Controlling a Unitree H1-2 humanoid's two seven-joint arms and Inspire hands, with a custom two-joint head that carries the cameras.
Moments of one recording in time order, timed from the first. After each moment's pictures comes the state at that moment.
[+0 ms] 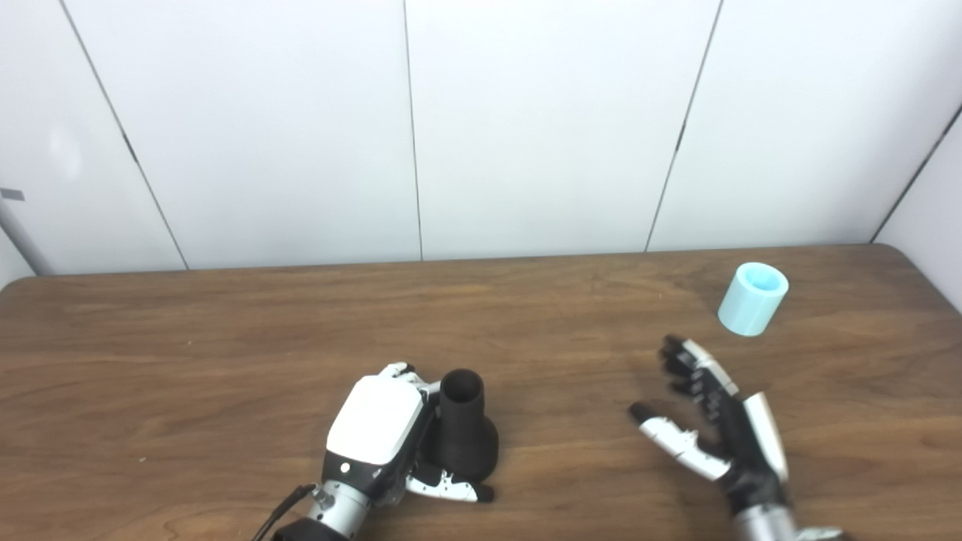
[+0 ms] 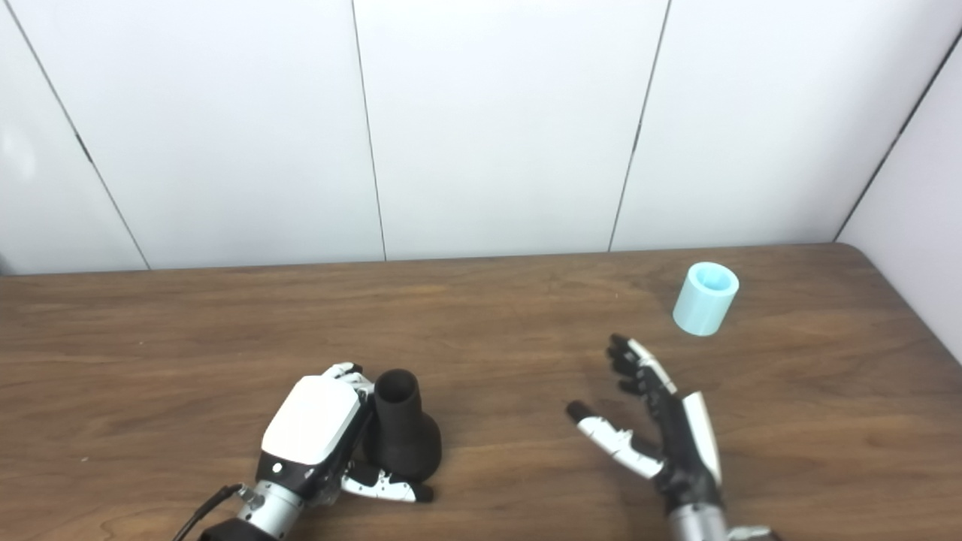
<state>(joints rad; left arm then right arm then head) -0.21 0.27 -0.54 -0.03 1.06 0.06 0.07 0.07 -0.10 -0.12 -0.23 -0.29 0.00 -0.10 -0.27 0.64</state>
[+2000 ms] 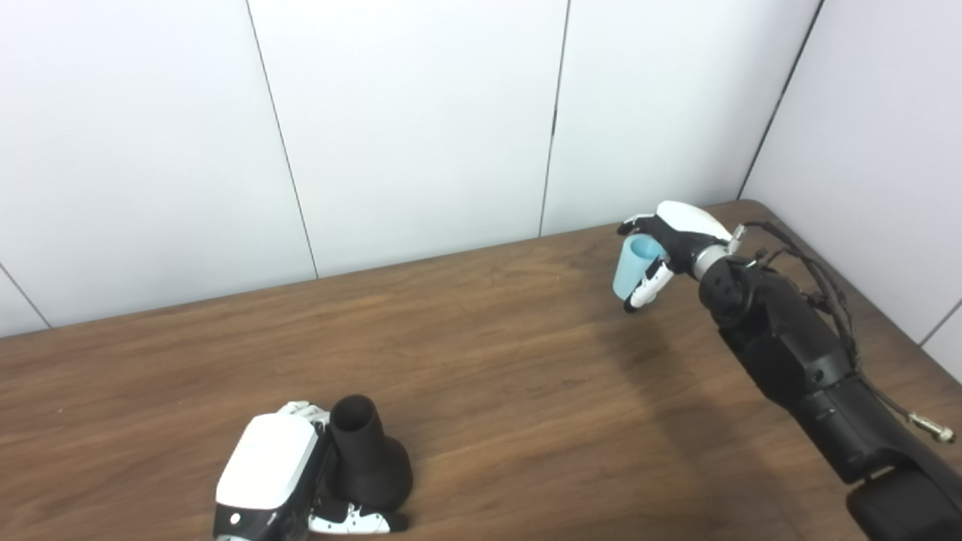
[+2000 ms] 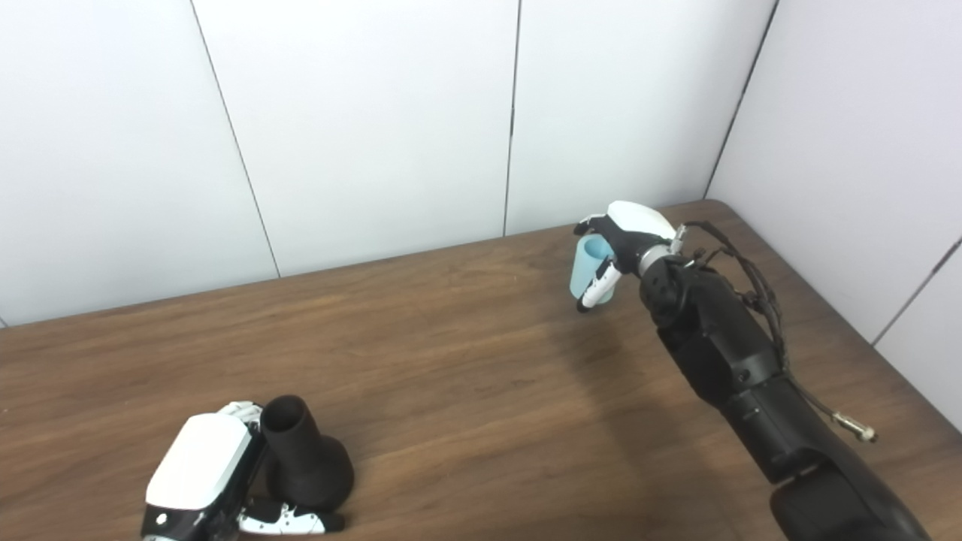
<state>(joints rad) -0.19 0.32 -0.48 -0.06 0.98 -0.01 0.04 -0.51 -0.63 0.10 0.21 -0.72 0.43 0.33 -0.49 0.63</state>
